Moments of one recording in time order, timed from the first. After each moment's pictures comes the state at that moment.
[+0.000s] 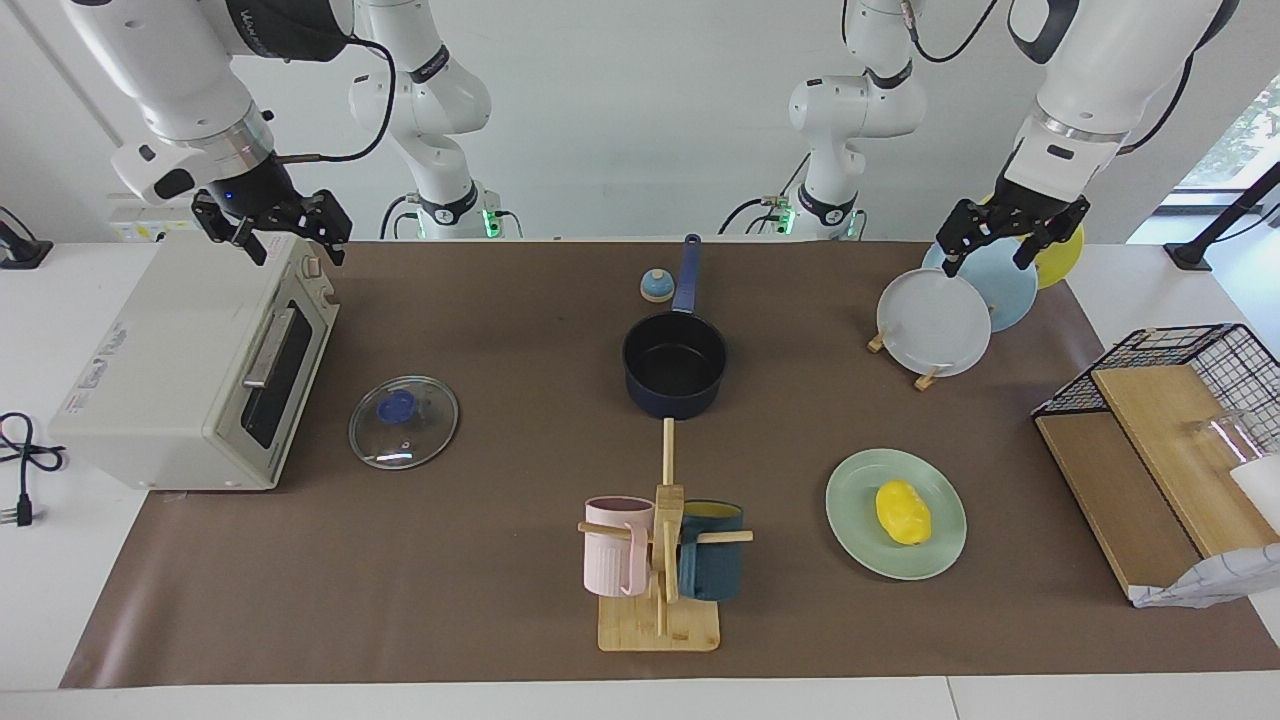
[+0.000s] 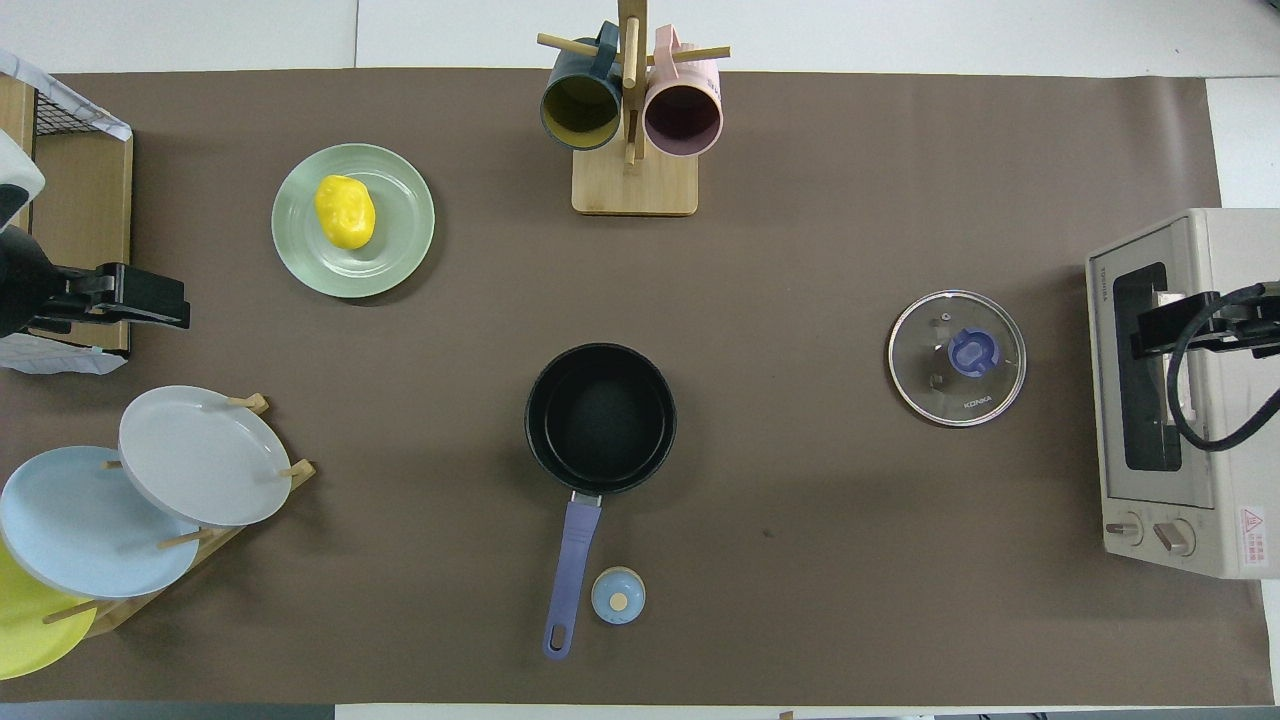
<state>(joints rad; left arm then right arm) -0.11 -0.05 -0.02 -1.63 0.01 1.54 -0.07 -0.01 -0.06 -0.04 -1.65 -0.02 1.51 -0.02</state>
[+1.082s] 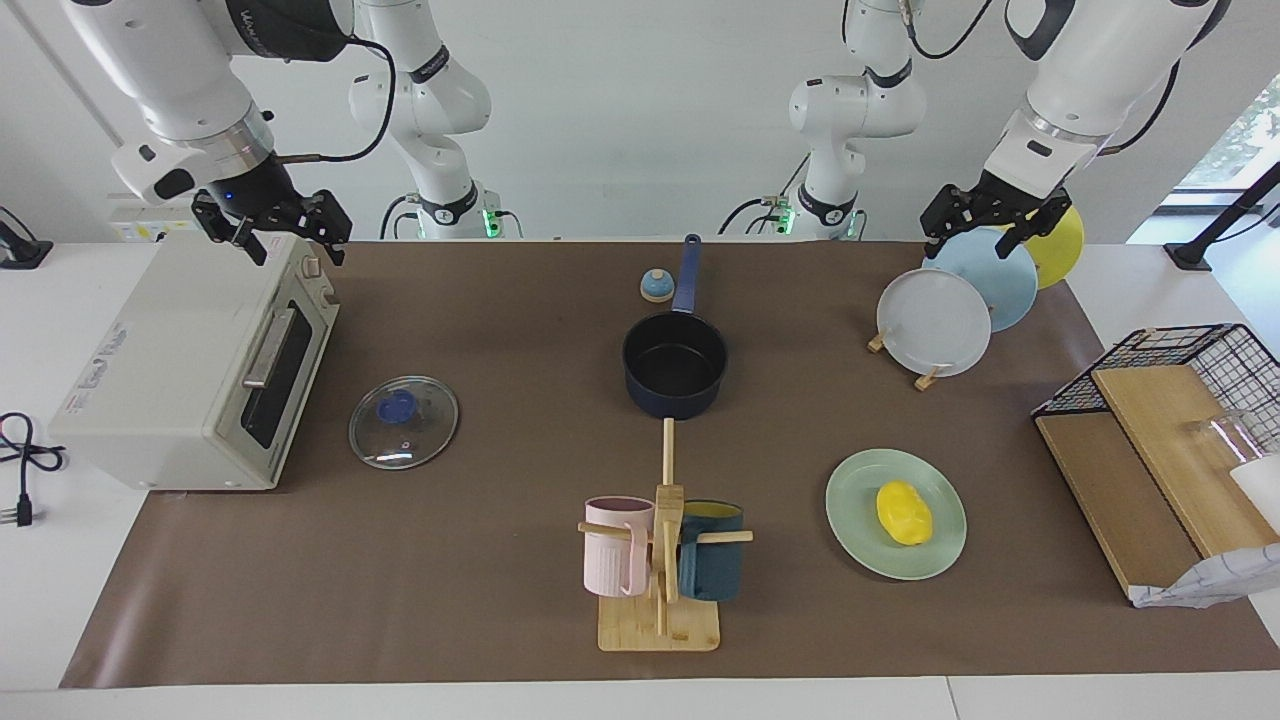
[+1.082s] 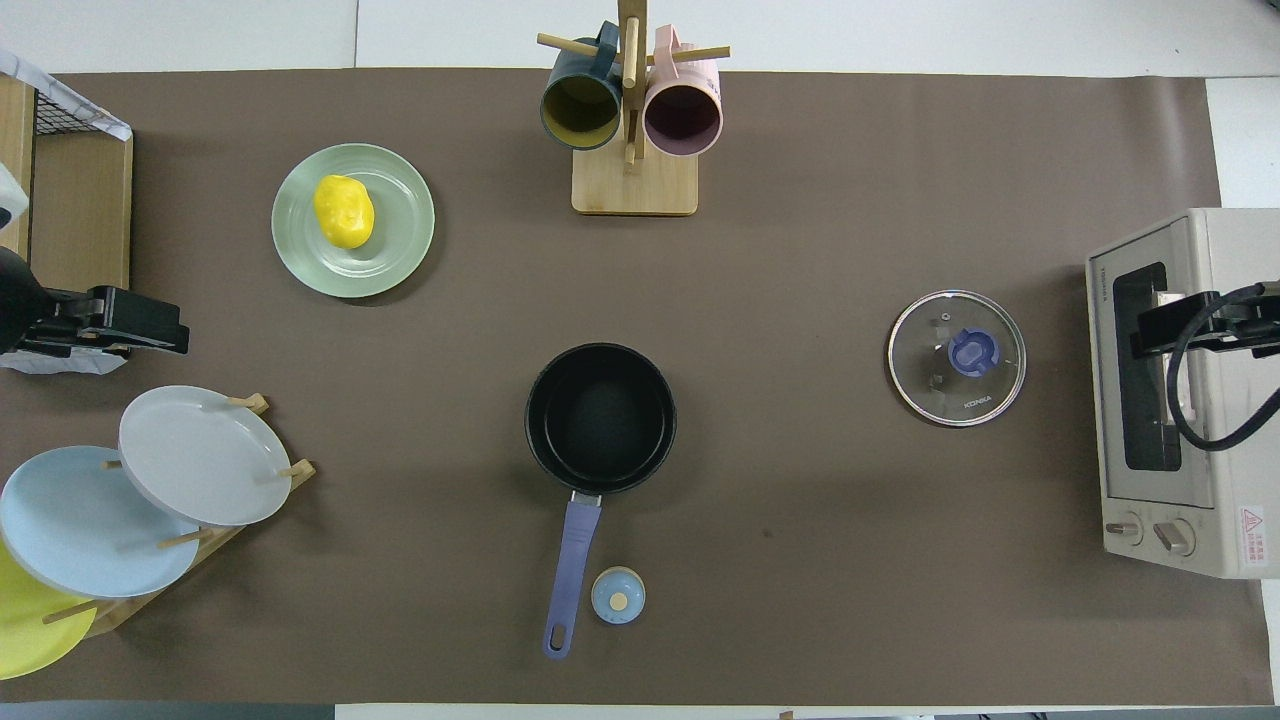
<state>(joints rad) -0.10 -0.07 -0.01 -1.63 -0.04 1.53 -0.06 -0.01 -0.06 -0.04 -1.65 -0.02 1.51 -0.02</state>
